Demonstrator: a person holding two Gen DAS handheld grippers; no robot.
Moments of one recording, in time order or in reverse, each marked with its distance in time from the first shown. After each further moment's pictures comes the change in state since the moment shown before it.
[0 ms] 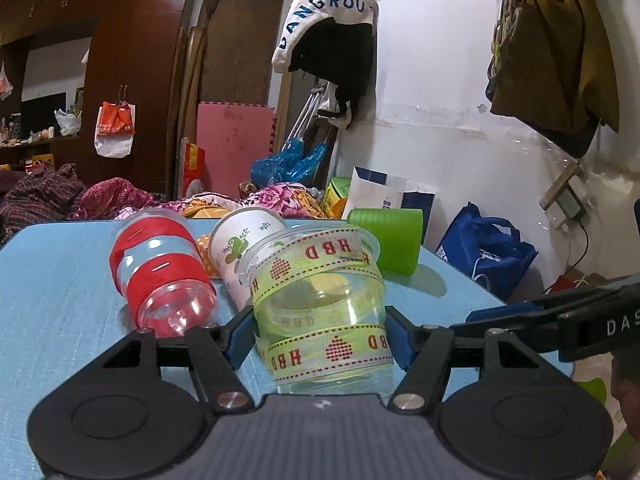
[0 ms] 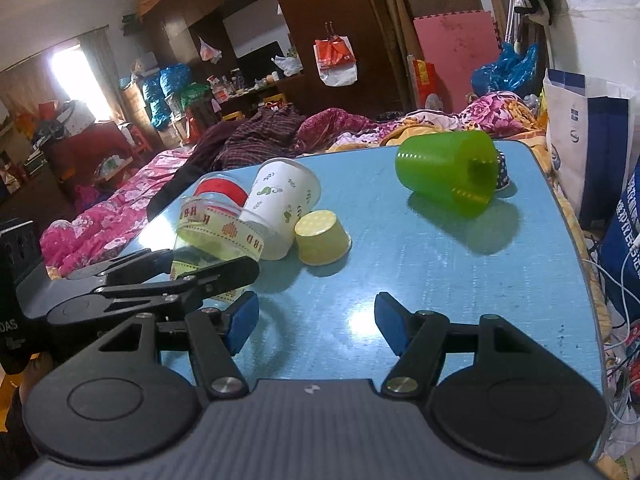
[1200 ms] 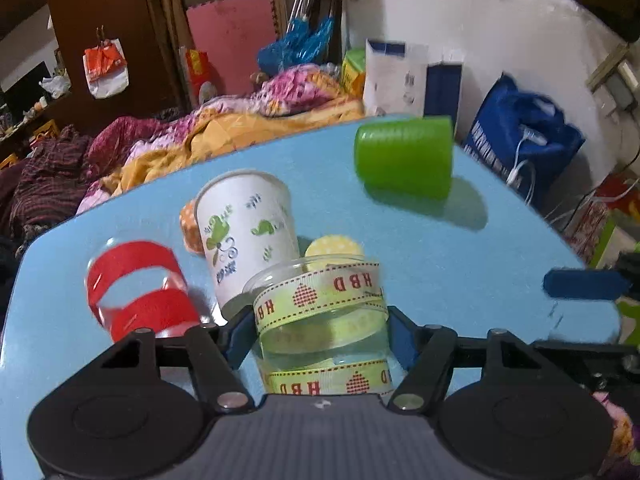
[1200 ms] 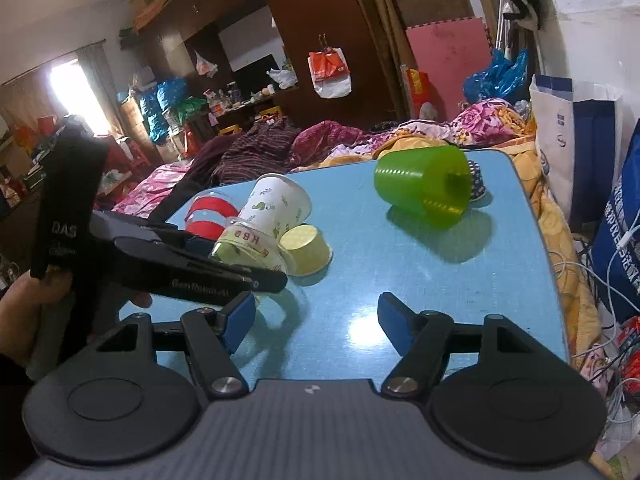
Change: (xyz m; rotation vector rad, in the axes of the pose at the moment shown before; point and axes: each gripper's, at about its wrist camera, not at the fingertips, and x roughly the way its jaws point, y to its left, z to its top) left arm 0.057 -0.028 0.061 0.168 0.423 0.140; right arm -0.020 -0.012 0.000 0.028 -0.041 0.004
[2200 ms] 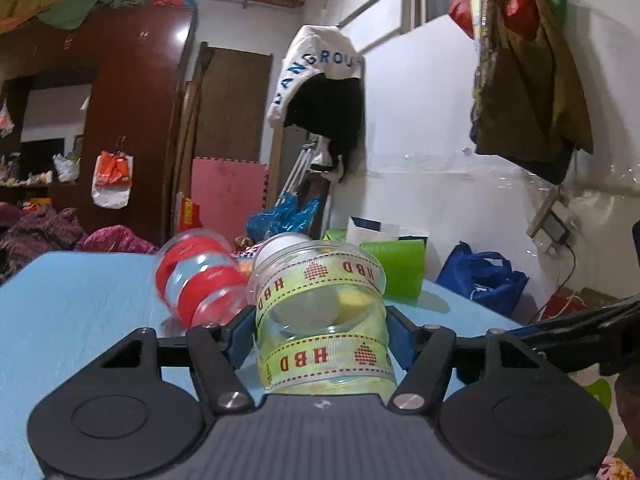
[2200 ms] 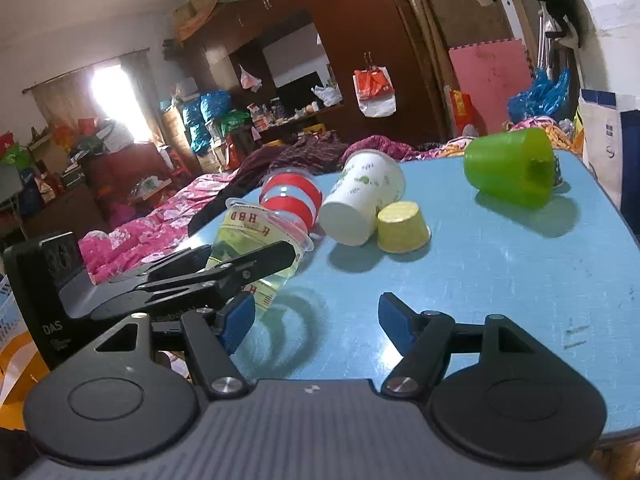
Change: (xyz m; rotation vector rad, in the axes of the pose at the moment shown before) left arm -0.040 0.051 -0.128 -0.132 -0.626 -0.148; right arm 0.014 0.057 -0.040 -0.054 -0.076 0.099
